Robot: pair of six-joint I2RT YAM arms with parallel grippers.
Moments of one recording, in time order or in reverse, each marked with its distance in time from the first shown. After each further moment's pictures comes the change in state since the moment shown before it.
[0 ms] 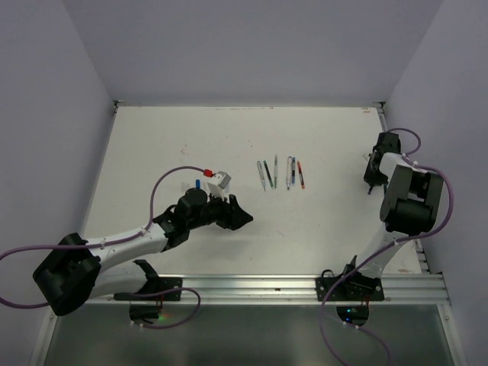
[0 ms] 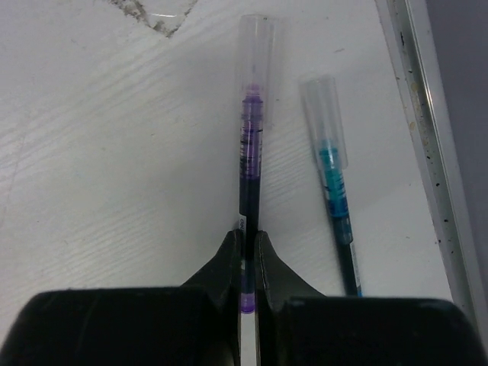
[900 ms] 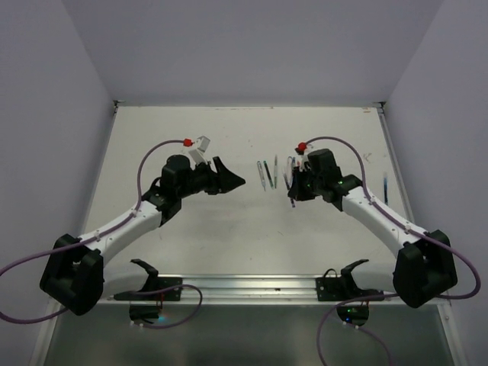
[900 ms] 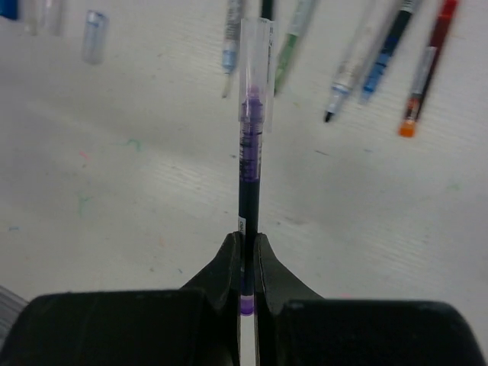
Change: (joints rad) left arm 0.281 0.031 0.223 -0.131 0.177 -0.142; right arm 0.696 -0.578 -0.272 -0.082 -0.311 0.211
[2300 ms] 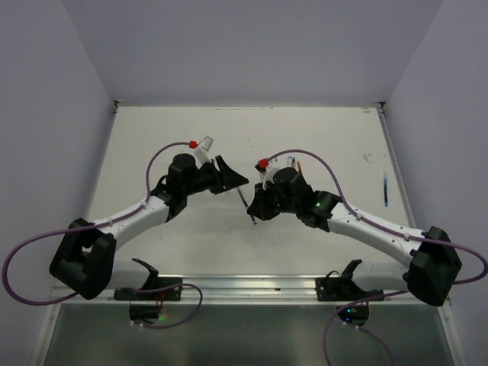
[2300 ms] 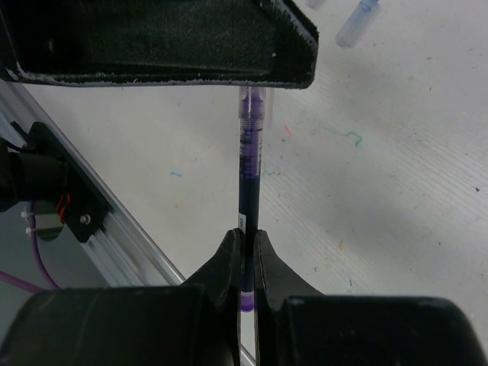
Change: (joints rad) left arm 0.005 0.132 0.014 0.124 0.068 -0.164; right arm 0.477 -0.026 -0.015 0.220 -0.041 0.179
